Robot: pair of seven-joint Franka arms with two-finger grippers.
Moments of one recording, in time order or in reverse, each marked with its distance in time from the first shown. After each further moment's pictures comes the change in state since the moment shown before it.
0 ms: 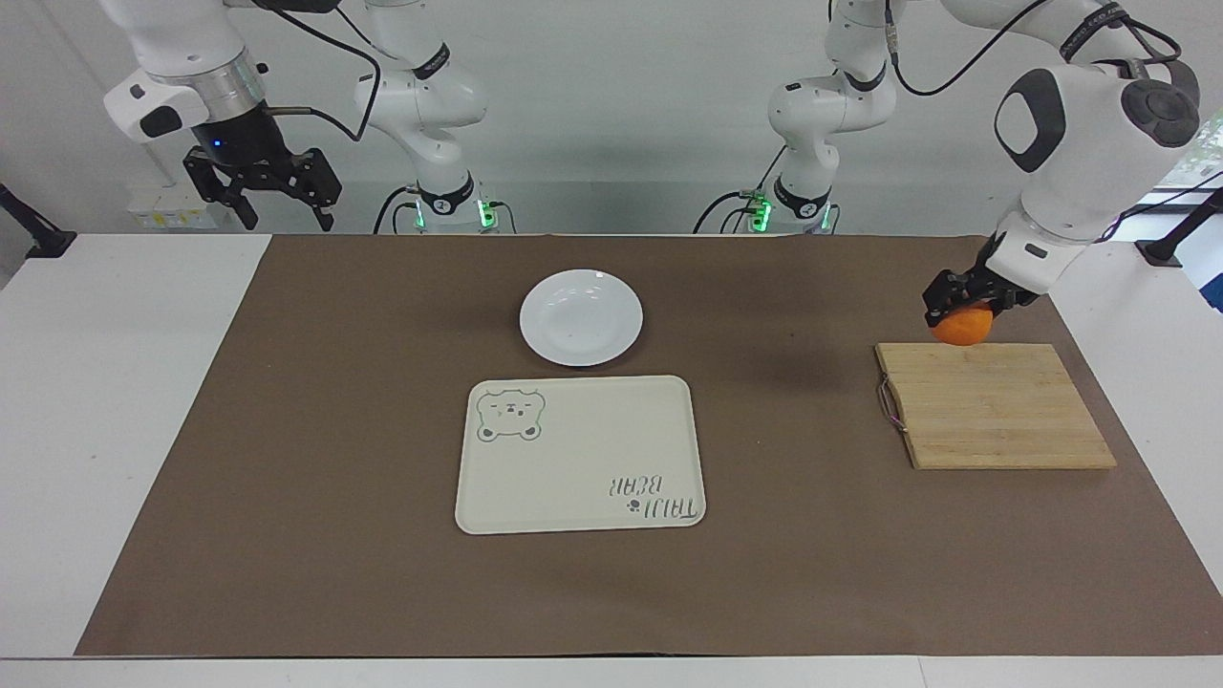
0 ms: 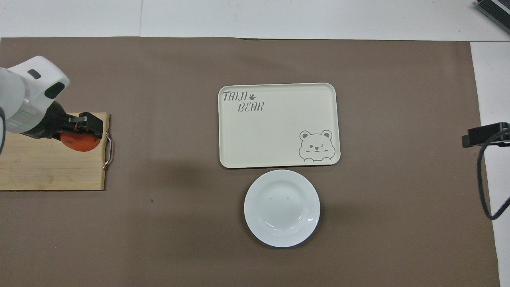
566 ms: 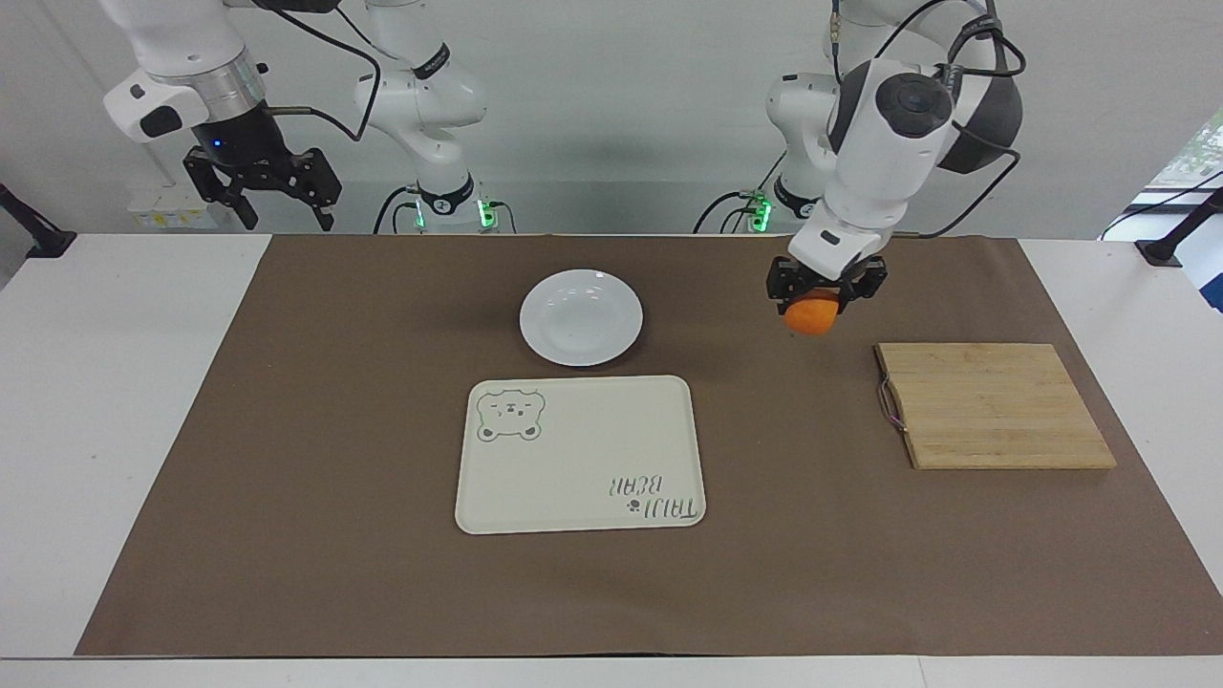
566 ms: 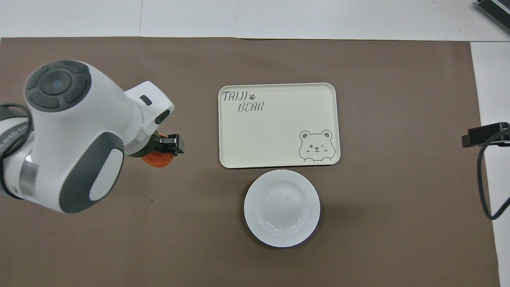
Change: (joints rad) left arm -0.278 0.001 -0.009 -0.071 -0.023 0.077 -0.201; right arm 0.000 0.000 0.000 0.000 0.000 0.000 0.000
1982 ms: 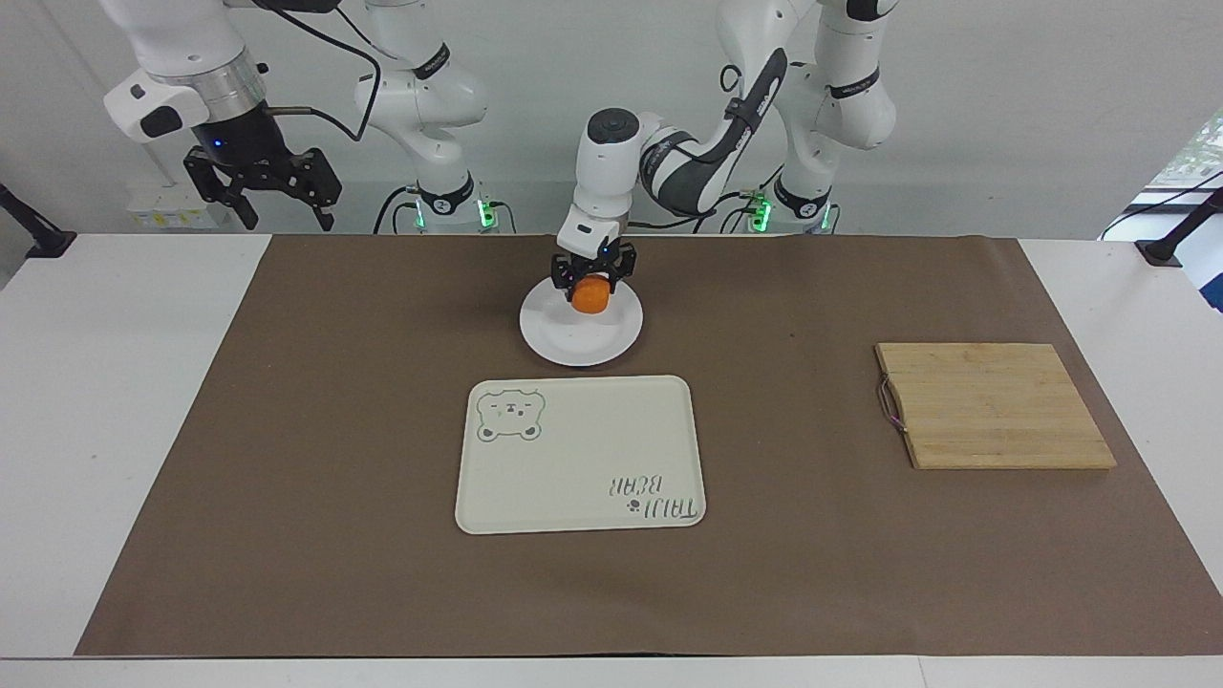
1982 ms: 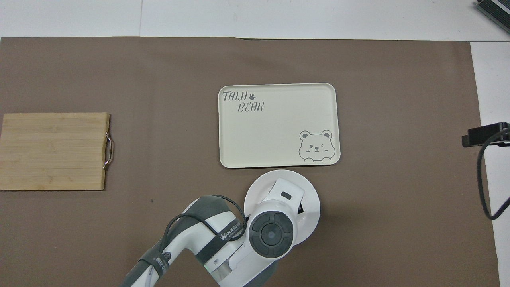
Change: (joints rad) left arm -0.564 0.154 -0.001 -0.298 -0.020 0.663 -0.905; right arm 0.000 0.000 0.000 0.000 0.000 -0.001 0.000
